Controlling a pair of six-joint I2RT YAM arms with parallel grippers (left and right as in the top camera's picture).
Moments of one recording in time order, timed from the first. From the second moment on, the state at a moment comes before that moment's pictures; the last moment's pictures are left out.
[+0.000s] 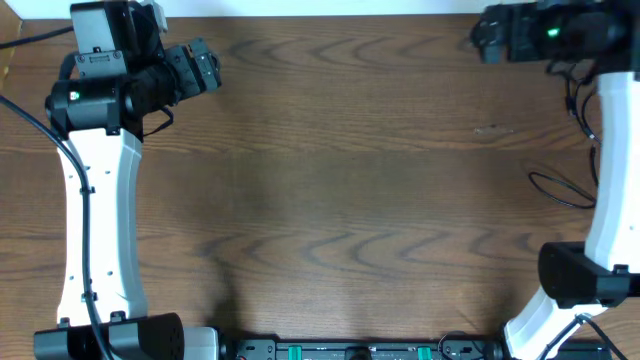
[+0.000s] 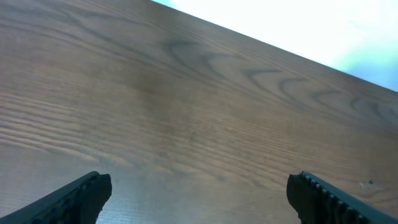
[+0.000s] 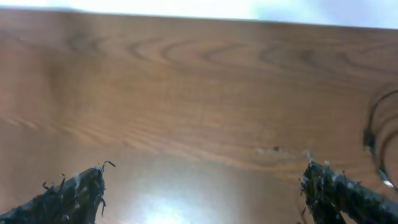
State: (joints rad) left arm 0.10 1.57 1.72 -0.97 0.23 -0.25; right arm 0.06 1.89 2.44 -1.45 -0.18 0.00
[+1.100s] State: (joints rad) left arm 0.10 1.57 1.72 -0.97 0.23 -0.25; right arm 0.16 1.82 2.43 -1.56 0.08 -0.01
